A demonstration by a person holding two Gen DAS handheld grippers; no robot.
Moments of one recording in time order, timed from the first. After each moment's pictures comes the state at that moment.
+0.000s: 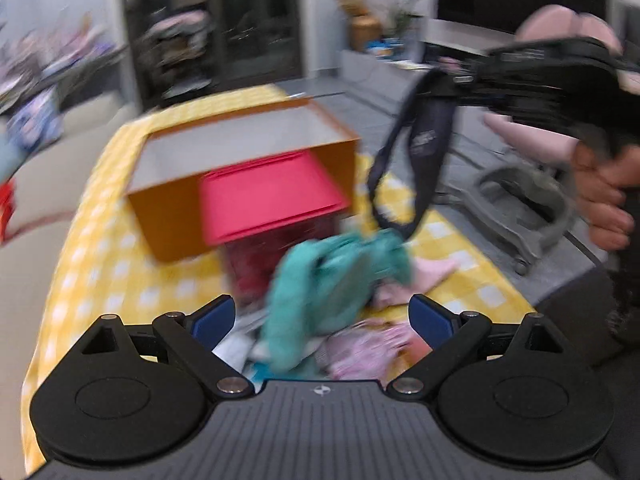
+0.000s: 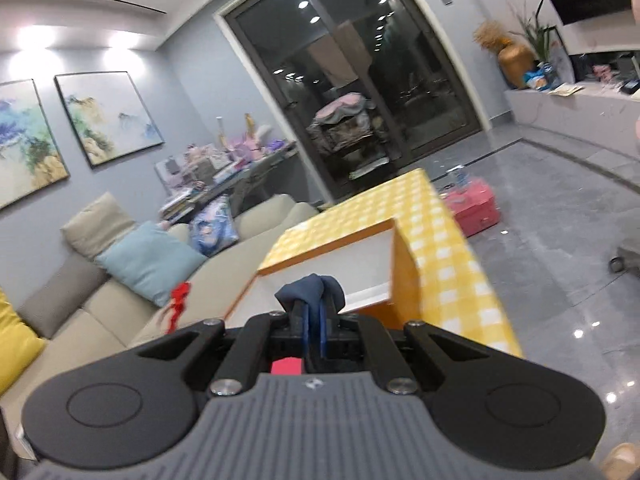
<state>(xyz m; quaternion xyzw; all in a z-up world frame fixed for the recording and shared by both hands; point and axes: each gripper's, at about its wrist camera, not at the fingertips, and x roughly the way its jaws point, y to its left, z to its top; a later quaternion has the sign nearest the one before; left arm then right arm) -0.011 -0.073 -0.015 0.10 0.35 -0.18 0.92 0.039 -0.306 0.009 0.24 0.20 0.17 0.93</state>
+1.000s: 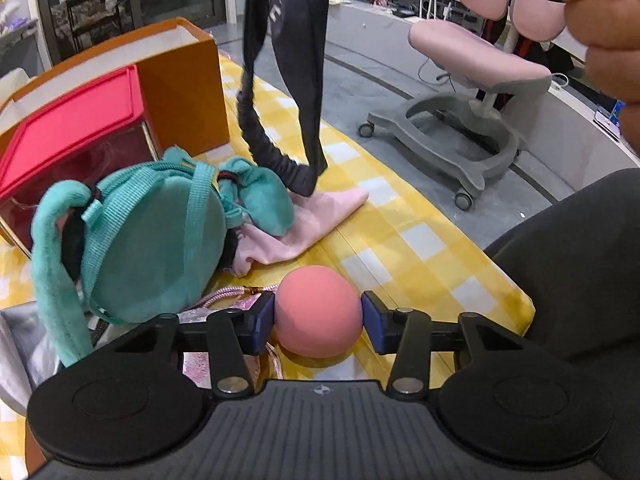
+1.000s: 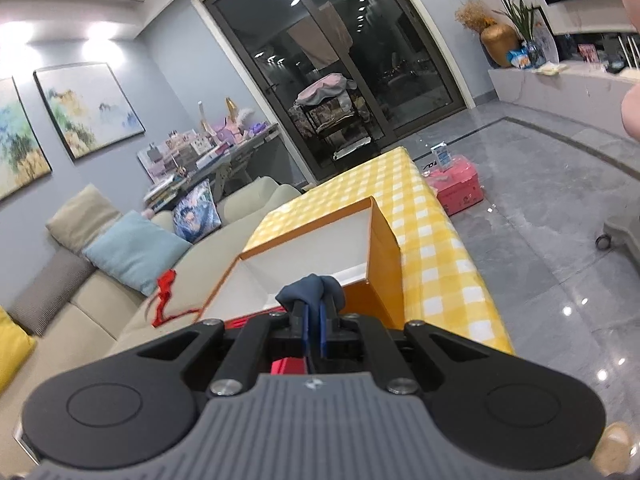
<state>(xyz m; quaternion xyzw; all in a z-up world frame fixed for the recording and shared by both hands) 0.020 -0.152 -0.100 0.11 0.42 -0.26 0.86 0.047 -0.320 -0.001 0.25 0.24 0.15 0.93</state>
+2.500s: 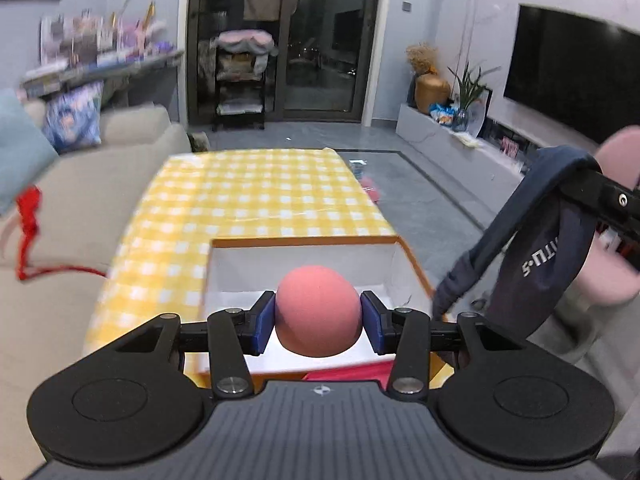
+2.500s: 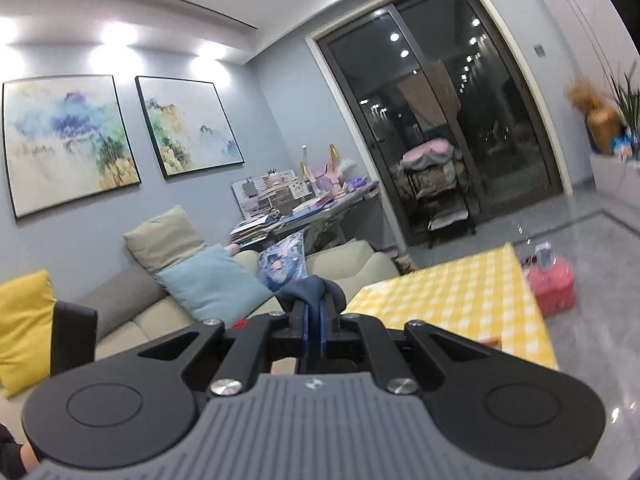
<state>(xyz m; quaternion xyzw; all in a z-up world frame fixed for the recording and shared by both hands) 0.167 -0.018 0.089 -0.03 0.32 -0.10 0.94 0.111 -0.270 0.114 0.20 0.12 0.27 0.93</state>
